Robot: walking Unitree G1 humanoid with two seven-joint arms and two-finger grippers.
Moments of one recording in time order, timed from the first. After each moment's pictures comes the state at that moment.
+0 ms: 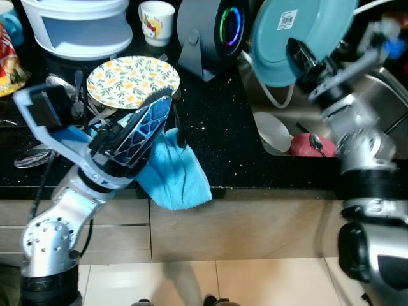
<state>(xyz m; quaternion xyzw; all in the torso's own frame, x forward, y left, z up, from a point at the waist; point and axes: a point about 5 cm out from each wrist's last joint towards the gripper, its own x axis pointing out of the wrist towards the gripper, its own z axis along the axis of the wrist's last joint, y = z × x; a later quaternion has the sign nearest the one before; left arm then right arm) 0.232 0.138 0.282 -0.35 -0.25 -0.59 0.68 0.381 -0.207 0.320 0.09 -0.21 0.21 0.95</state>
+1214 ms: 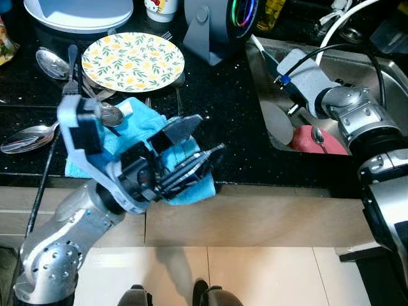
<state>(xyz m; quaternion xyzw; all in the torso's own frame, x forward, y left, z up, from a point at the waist) 0.214 0.109 0.259 -0.21 -0.18 -0.58 0.76 0.414 -0.235 0.279 -0.43 0.13 0.09 0.89</state>
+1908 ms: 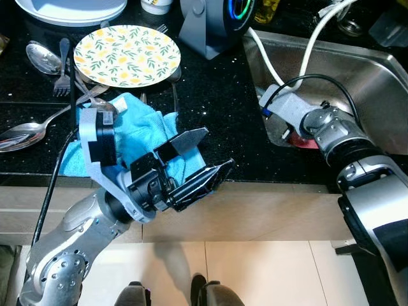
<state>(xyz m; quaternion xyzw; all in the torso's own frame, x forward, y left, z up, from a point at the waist) 0.209 0.104 0.256 -0.19 -0.19 -0.58 0.77 0.414 -0.215 0.232 -0.49 0.22 0.13 0.84</state>
